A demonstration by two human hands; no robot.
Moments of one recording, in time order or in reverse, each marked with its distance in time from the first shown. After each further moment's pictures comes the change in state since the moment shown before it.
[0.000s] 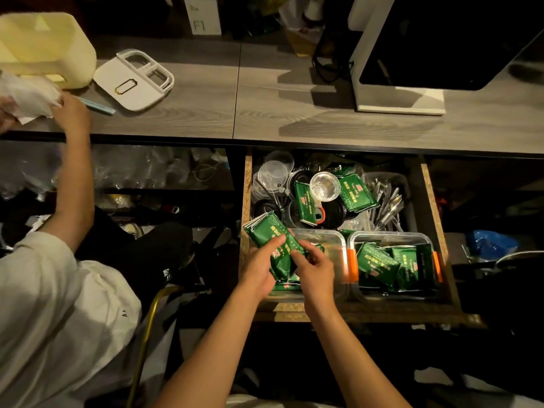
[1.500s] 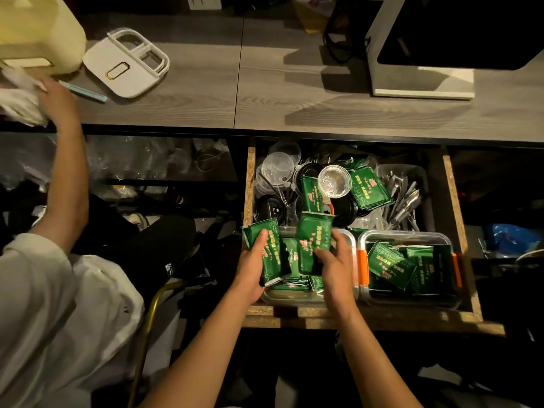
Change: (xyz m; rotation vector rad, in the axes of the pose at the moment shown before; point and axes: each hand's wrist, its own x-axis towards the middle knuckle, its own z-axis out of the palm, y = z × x) left_hand 0.032 -0.004 -0.023 0.148 0.236 -0.105; right_hand 0.061 0.030 -0.016 0.094 -0.084 0.028
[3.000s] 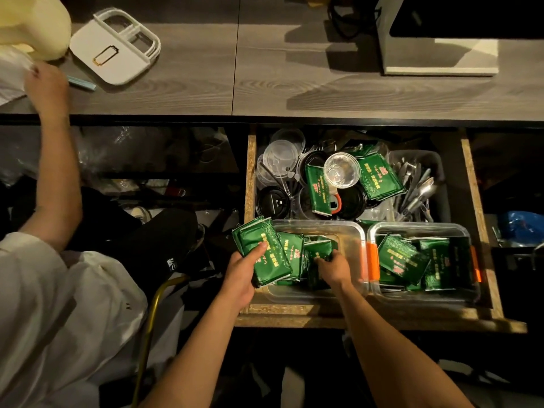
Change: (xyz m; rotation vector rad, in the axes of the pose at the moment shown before) left_hand 0.029 -0.019 -0.033 -0.025 -0.064 0.064; right_hand 0.081 0.088 -0.027 -0.739 -0.023 0.309
